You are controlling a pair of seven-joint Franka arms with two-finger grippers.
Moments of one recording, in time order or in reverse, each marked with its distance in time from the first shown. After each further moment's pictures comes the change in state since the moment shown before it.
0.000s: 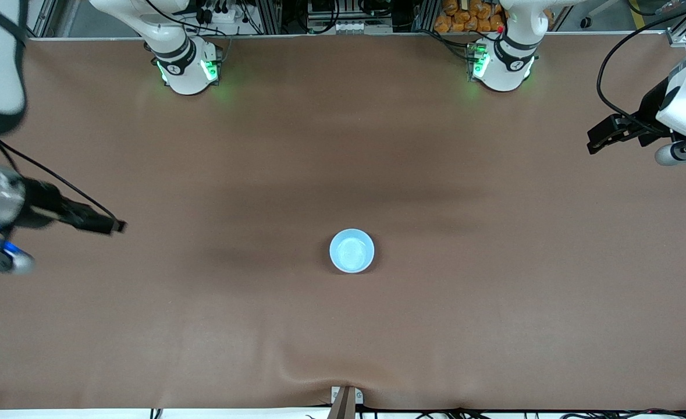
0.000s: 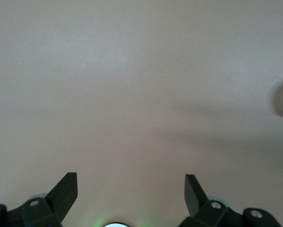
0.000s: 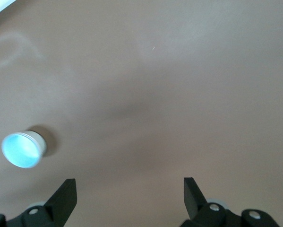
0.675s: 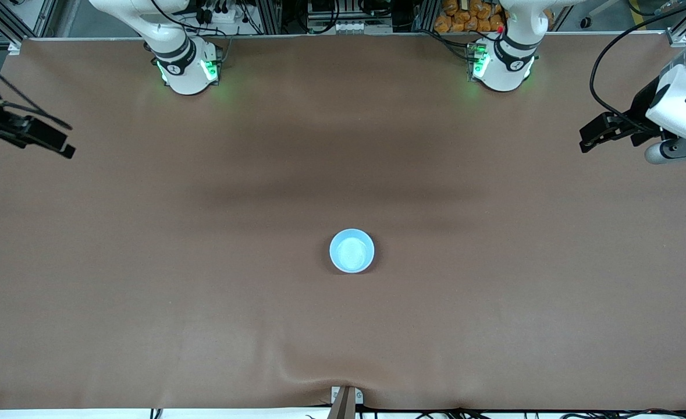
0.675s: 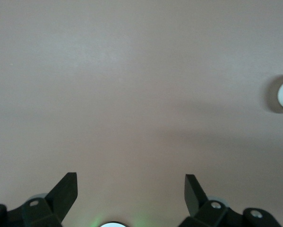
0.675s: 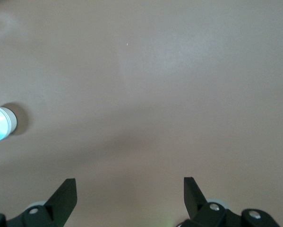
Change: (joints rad) left arm 0.001 -0.002 -0.019 0.000 -0.032 0.000 0.000; right arm 0.005 -0.386 -0.026 -0.397 -0.072 0.060 -0.098
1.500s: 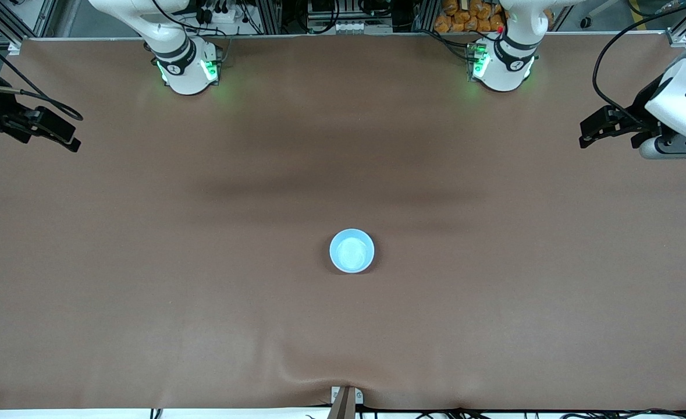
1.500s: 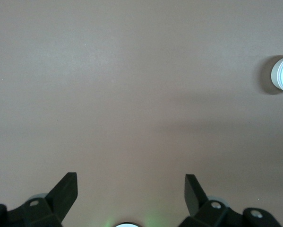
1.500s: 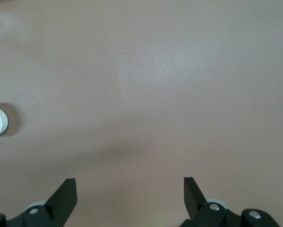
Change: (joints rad) left arm 0.004 -0.002 0.008 0.000 -0.009 -0.006 0.136; right arm 0.013 -0.030 0.012 -0.022 -0.051 0.035 -0.020
